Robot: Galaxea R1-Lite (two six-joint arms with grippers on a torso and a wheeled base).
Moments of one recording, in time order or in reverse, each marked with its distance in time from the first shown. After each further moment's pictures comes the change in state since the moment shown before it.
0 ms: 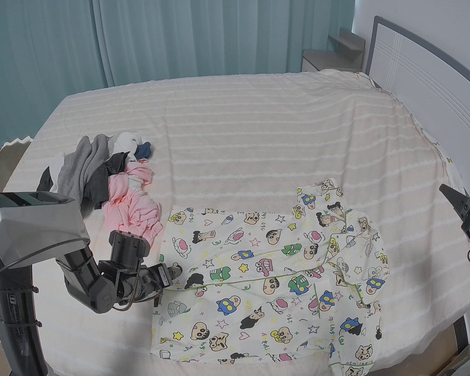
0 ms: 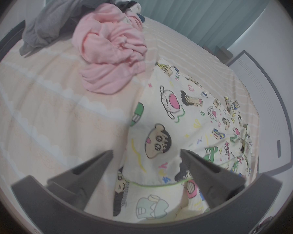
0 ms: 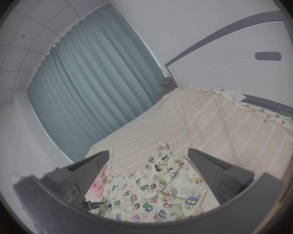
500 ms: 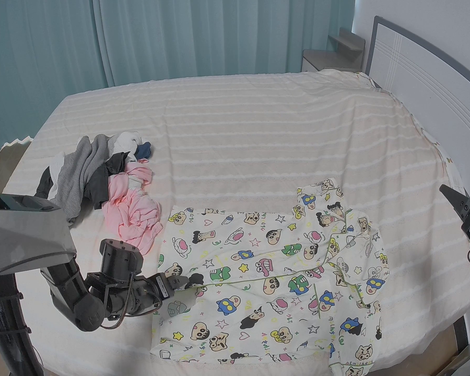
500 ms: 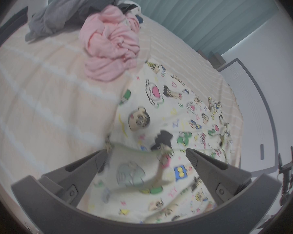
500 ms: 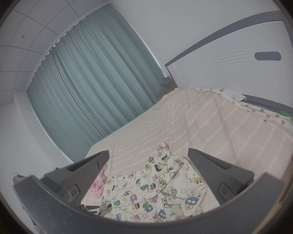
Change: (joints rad) left arm -0.058 -0.112 0.183 -0.109 -0.083 -0.122; right arm 0.000 -0.001 0.002 0.000 0.000 0.000
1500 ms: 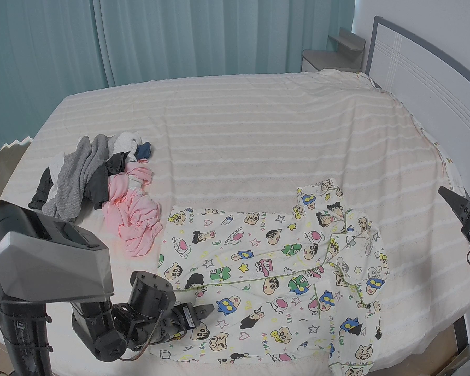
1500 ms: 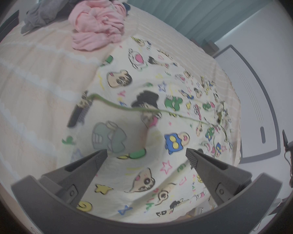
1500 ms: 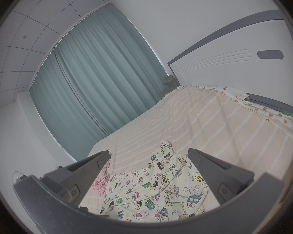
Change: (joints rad) left arm -0.212 0.103 0.091 -0.168 0.104 -0.066; right arm 0.006 -0.010 0.009 -0.001 0.025 0.000
